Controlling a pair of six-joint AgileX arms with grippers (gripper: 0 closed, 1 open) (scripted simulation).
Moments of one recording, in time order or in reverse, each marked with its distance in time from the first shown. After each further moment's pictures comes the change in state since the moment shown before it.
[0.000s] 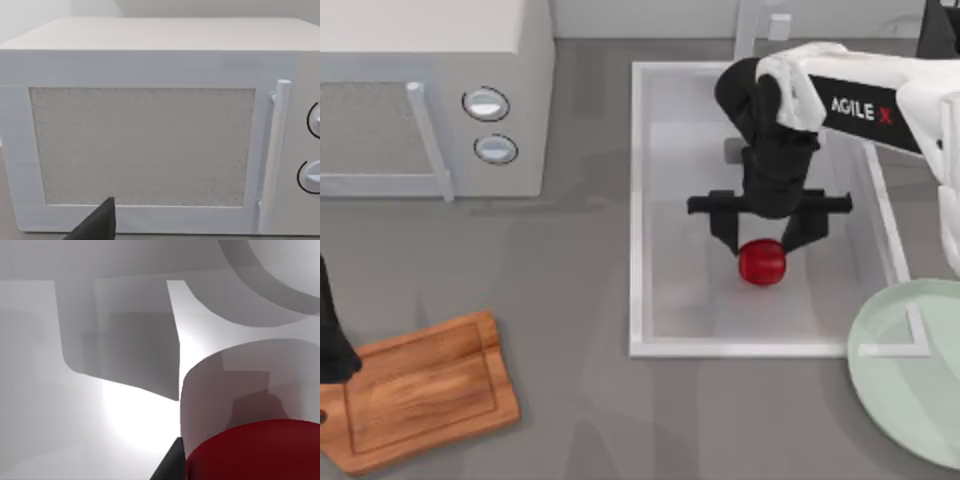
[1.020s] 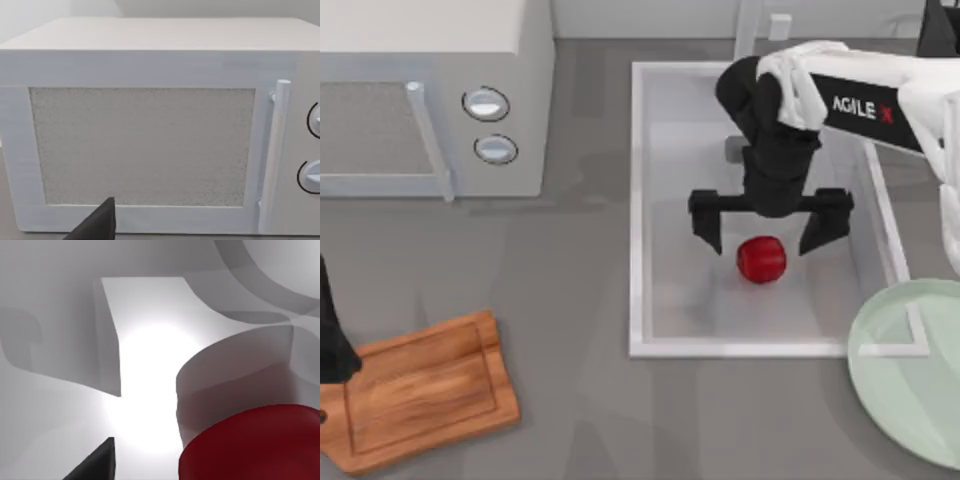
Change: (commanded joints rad) left arm 0.000 0.000 0.000 0.000 0.000 0.000; right arm 0.000 0.000 0.000 0.000 0.000 0.000
